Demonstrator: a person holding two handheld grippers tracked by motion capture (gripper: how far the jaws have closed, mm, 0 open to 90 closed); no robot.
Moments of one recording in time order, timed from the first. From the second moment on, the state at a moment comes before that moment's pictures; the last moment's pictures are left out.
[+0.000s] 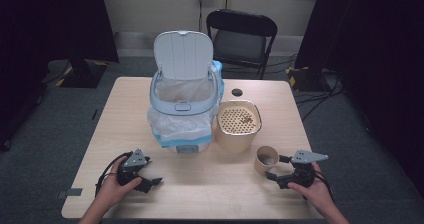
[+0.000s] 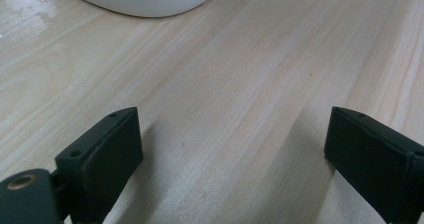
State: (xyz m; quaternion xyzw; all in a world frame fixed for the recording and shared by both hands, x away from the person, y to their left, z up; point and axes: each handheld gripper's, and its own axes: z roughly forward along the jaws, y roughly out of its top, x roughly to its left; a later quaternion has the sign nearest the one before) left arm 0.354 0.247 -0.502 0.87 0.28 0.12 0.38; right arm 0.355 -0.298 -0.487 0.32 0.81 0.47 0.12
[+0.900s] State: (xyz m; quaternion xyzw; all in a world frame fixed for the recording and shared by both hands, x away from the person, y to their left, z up) left arm 0.354 0.247 -0.502 0.87 0.28 0.12 0.38; right arm 0.373 -0.287 -0.494 0.31 0.78 0.53 0.11
